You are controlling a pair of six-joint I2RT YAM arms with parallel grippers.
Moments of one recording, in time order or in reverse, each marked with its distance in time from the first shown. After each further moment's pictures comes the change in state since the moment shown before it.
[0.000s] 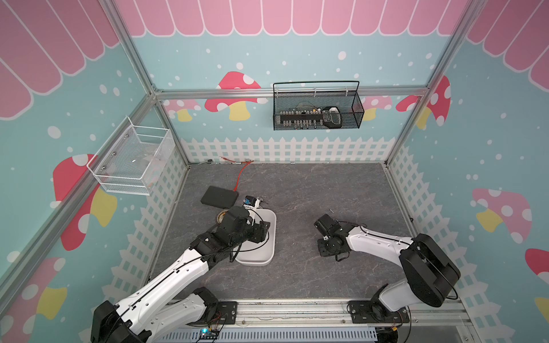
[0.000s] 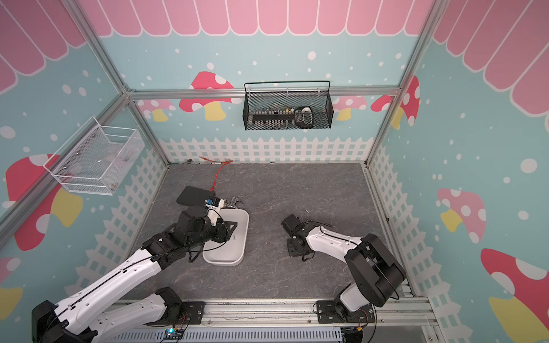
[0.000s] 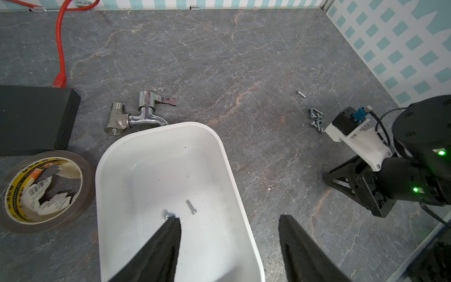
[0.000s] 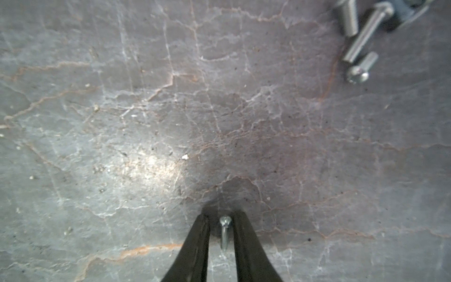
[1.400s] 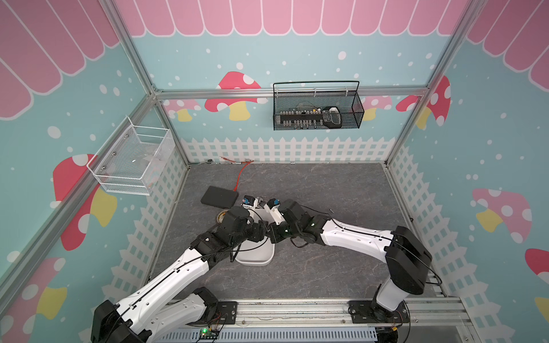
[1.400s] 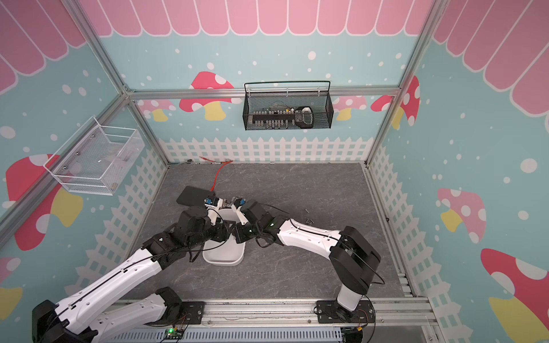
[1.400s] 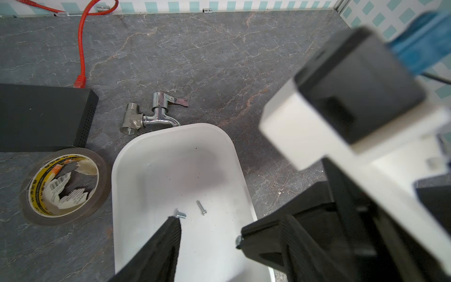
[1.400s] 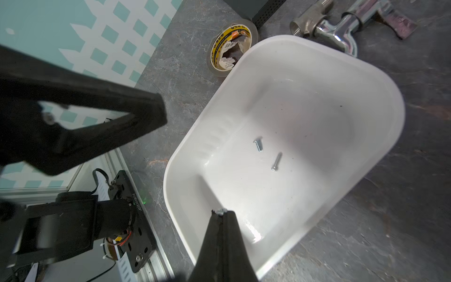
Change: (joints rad) left arm 0.000 0.003 0.000 -0.004 -0.064 -0.001; right arm 0.280 0.218 0.431 0.407 -0.338 0.002
